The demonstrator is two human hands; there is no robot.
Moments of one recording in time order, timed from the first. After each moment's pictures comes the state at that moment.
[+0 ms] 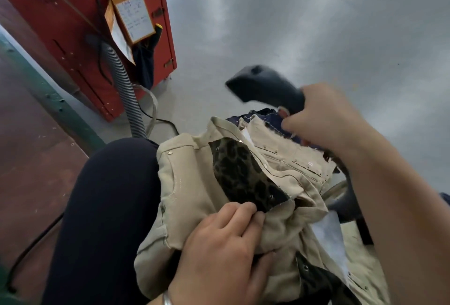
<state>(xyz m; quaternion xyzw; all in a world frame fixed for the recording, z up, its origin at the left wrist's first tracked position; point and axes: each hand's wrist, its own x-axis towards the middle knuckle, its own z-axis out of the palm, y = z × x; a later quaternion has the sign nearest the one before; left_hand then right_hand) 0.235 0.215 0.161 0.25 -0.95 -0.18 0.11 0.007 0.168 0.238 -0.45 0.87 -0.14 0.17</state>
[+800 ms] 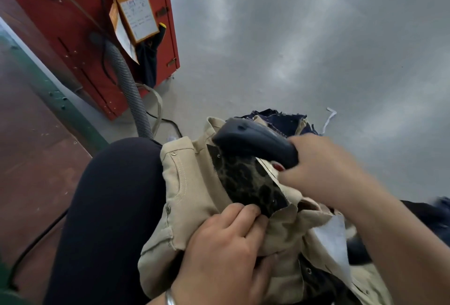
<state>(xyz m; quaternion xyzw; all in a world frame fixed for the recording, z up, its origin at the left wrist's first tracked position) 0.233 0.210 0.160 0.23 -0.95 -0.19 0.11 0.040 0.207 0.220 -0.49 0.84 -0.03 0.21</state>
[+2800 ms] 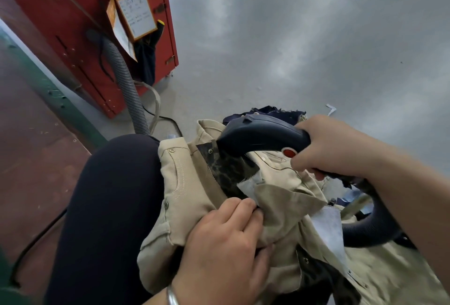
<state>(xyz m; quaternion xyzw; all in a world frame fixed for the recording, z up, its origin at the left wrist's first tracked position) 0.233 0.214 0.159 0.26 -0.94 -0.17 0.12 0.007 0.198 0.229 -0.48 0.81 -0.07 0.32</state>
